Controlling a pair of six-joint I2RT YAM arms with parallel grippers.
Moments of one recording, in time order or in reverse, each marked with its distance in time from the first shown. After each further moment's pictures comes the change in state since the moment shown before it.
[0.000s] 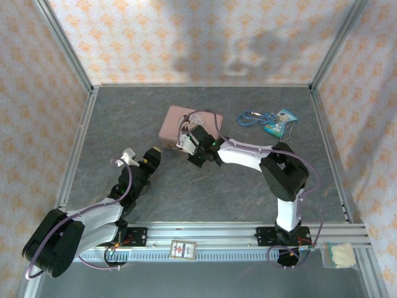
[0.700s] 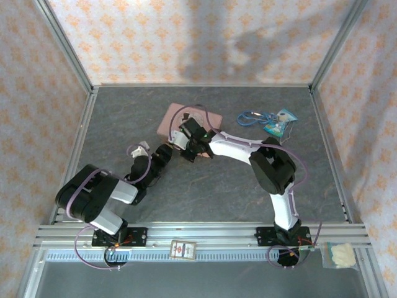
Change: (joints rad) left arm 0.000 0.520 0.143 0.363 0.159 -0.072; right arm -0.005 0.131 0.196 -0.068 -0.114 -0.053
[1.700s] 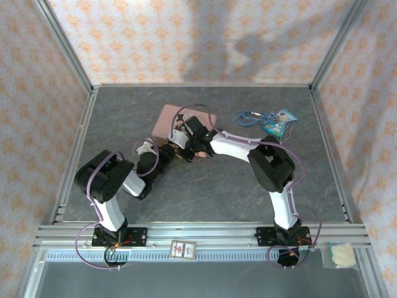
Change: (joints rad) left arm 0.000 0.227 0.084 0.159 0.003 -0.027; right arm -0.029 0.020 -0.016 0.091 -0.200 0.023
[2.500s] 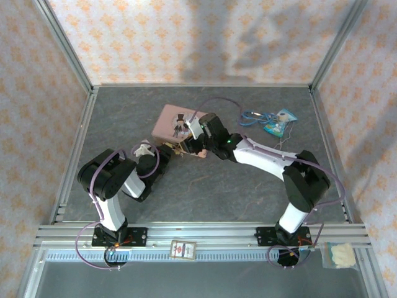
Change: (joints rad) left arm -0.009 0.024 -0.030 0.091 -0.090 -0.036; right arm -0.015 -0.367 -0.272 0.234 0.160 0.481
